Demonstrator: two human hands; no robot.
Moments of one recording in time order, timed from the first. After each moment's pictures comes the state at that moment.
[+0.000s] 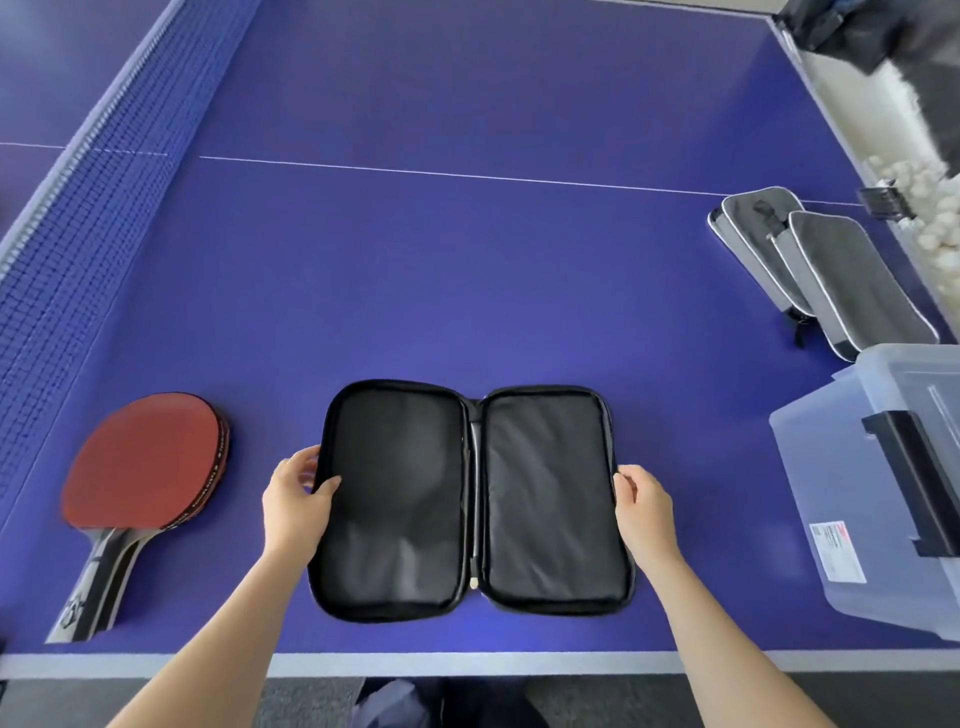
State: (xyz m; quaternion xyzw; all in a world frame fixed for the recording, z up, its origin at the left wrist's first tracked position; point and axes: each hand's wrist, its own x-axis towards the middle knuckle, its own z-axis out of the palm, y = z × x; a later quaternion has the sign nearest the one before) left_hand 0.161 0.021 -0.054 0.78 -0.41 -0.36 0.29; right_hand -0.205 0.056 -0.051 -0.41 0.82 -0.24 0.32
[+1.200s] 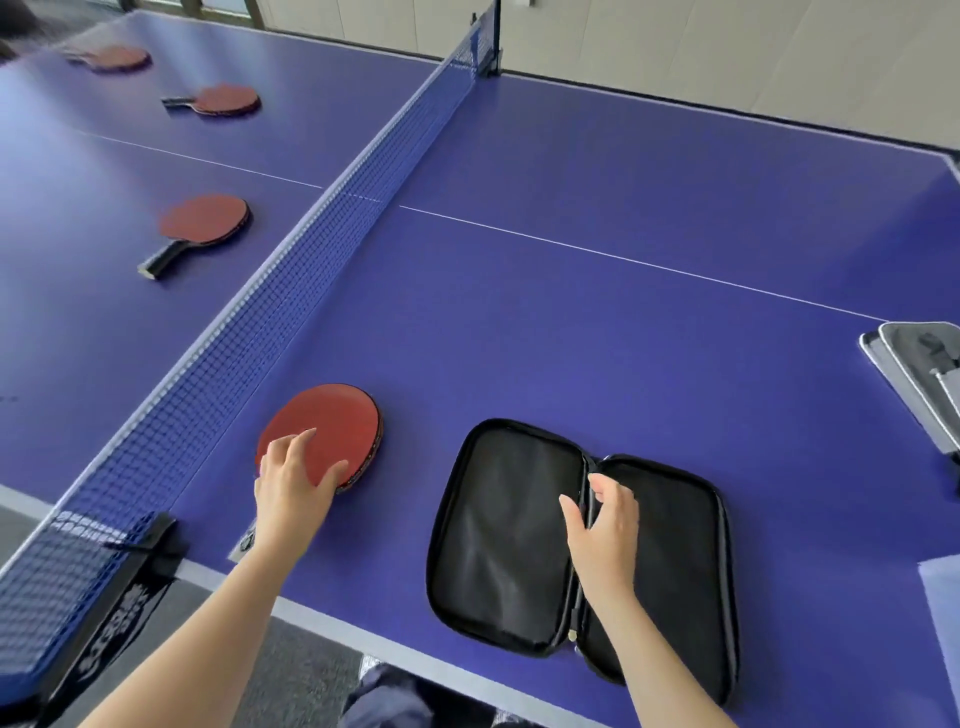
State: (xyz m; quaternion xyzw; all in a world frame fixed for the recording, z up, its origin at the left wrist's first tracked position) left_hand 0.295 0.050 -0.012 0.85 -0.44 -0.16 0.25; right_hand -0.032 0.027 -0.020 -0.57 0.71 -0.31 0.27
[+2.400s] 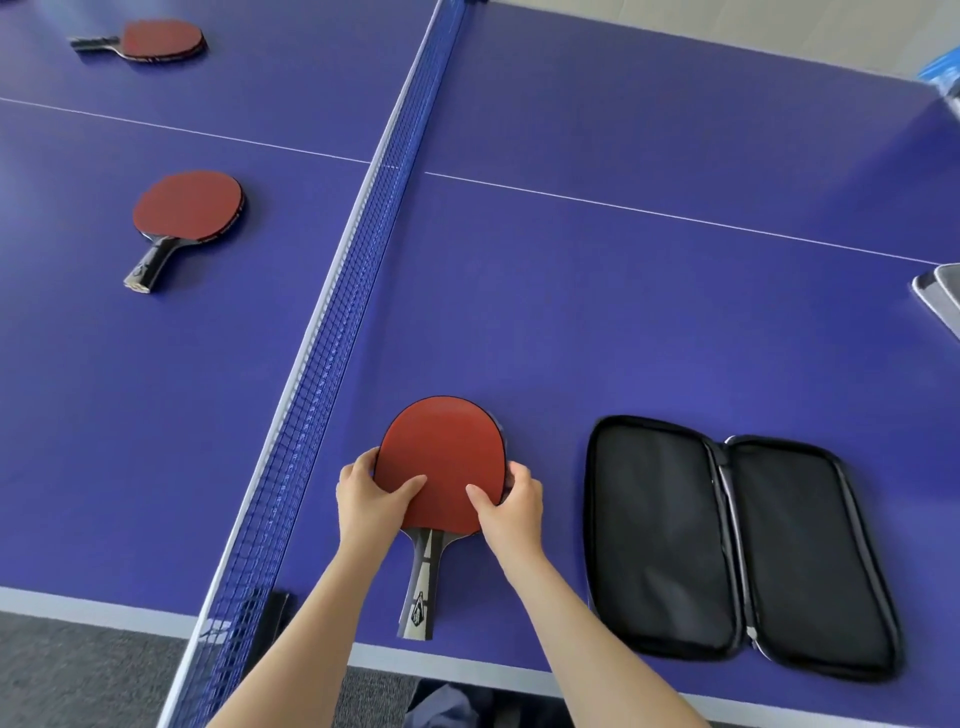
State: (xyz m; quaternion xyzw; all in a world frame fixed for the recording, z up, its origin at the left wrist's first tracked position) left_hand 0.410 0.004 -0.049 0.79 -0.34 -0.41 0.31; right_hand 0.256 0.005 -0.044 -0.43 0.76 -0.23 0.43
